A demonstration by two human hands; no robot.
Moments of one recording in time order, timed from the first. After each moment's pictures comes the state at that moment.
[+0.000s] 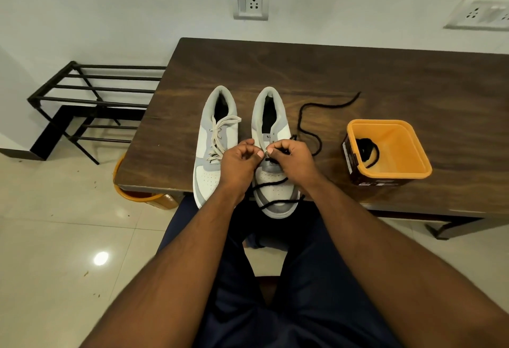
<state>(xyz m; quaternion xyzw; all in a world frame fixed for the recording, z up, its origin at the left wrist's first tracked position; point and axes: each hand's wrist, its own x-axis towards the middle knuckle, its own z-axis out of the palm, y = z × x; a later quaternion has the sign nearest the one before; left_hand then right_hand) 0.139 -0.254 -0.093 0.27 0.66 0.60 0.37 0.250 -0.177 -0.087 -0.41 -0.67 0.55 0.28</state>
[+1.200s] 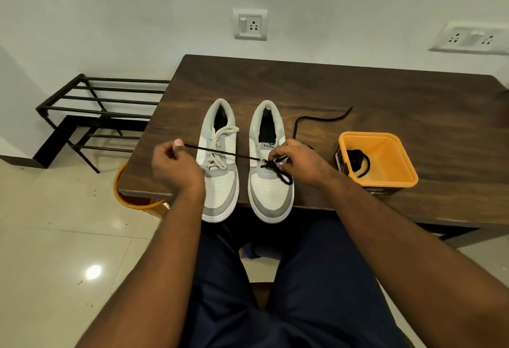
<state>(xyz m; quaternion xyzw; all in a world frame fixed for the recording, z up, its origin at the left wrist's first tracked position) 0.095 -0.294 -0.043 0.02 0.74 0.67 0.03 0.282 -0.149 -0.052 -0.30 -0.91 0.26 0.06</state>
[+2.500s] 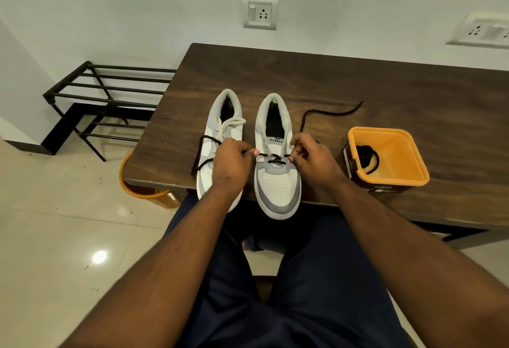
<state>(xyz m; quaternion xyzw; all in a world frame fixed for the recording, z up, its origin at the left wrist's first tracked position) 0.132 -0.273 -0.054 0.39 0.81 0.40 0.19 0.295 -0.153 -0.077 -0.35 -0.86 0.32 0.21</state>
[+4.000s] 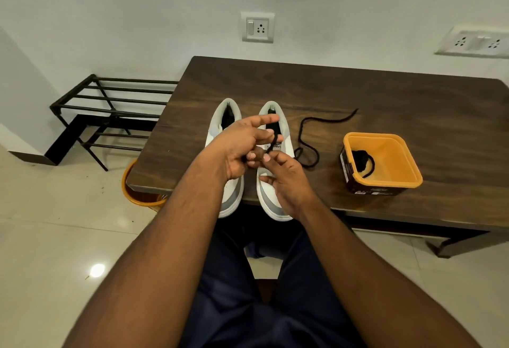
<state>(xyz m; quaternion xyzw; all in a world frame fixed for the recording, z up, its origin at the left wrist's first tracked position) 0.135 -0.277 0.044 0.25 0.59 0.51 0.58 0.254 -0.239 -0.050 -0.32 -0.52 0.73 0.31</state>
